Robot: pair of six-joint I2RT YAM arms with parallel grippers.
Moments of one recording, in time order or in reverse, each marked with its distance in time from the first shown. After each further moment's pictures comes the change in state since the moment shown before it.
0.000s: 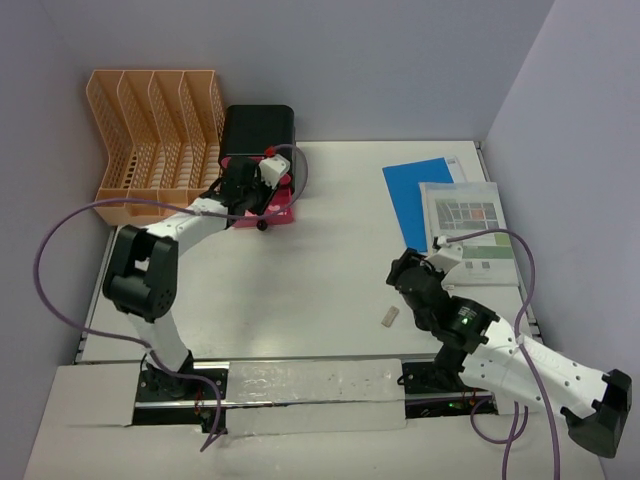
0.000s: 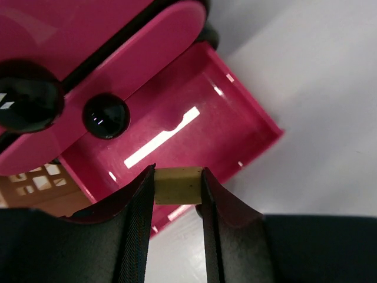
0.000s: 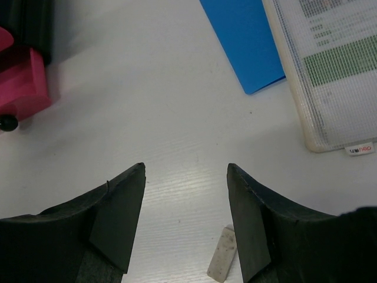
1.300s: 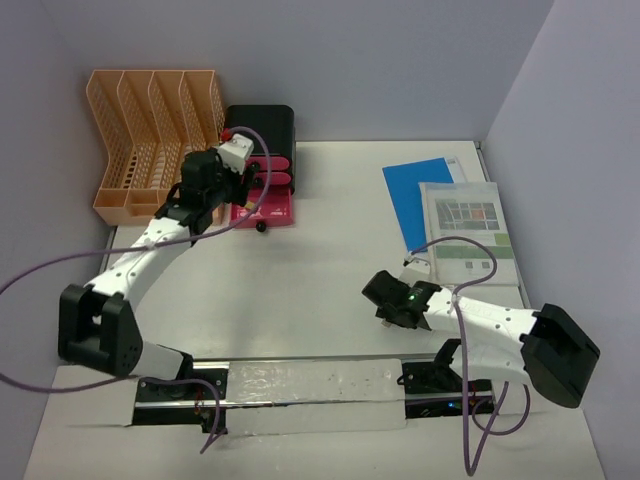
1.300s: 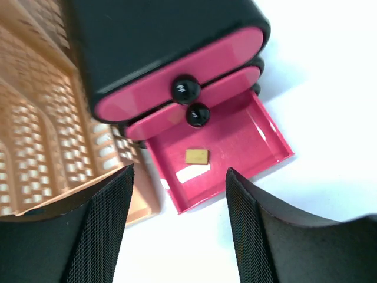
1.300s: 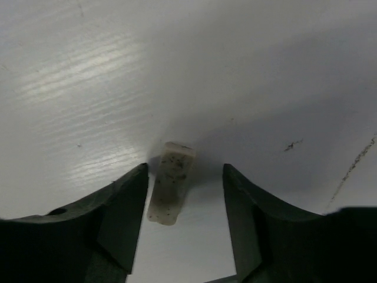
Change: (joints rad) left arm 0.069 -0.320 -0.121 0.058 -0.050 -0.093; right arm -0.022 0.480 -0.013 -0.188 -0.326 0.321
